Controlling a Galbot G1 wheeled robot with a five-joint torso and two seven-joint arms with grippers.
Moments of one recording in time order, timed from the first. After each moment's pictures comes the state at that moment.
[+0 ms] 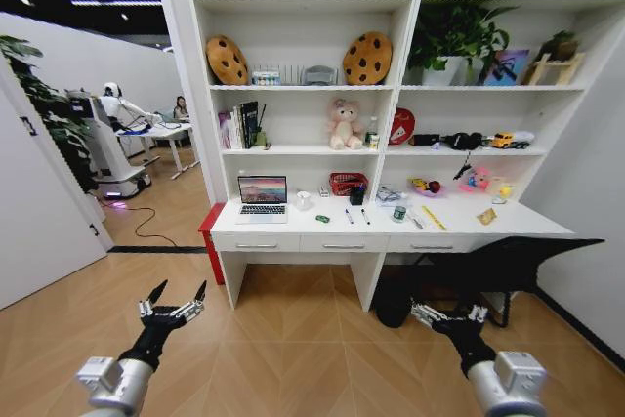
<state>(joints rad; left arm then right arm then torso) 1.78 -1.36 -0.88 -2.32 -0.41 0.14 0.17 -1.85 1.42 0.83 2.50 0.21 -0.35 0.02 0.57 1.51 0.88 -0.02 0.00</state>
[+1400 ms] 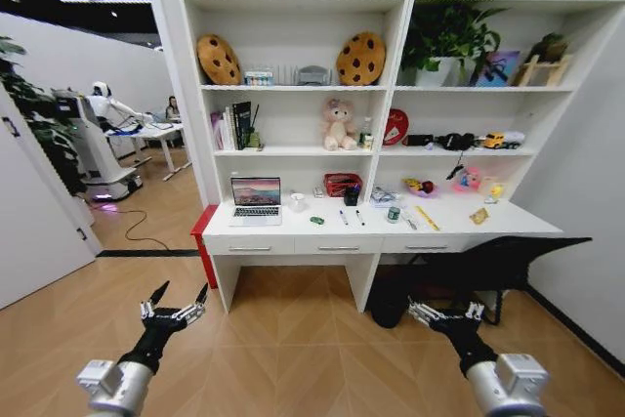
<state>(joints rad) 1.79 -1.36 -0.88 -2.32 -0.40 0.12 0.19 -1.86 1.42 0.83 2.50 0.20 -0.31 -0.03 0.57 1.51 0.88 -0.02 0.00</state>
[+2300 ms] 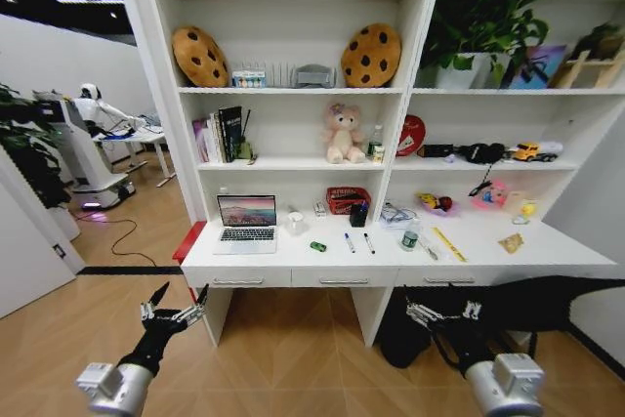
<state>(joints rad) 1.81 -1.37 -0.88 -2.33 -0.40 0.11 0.20 -1.86 1.42 0.83 2.50 0.18 -0.31 -0.05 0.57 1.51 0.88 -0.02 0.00</state>
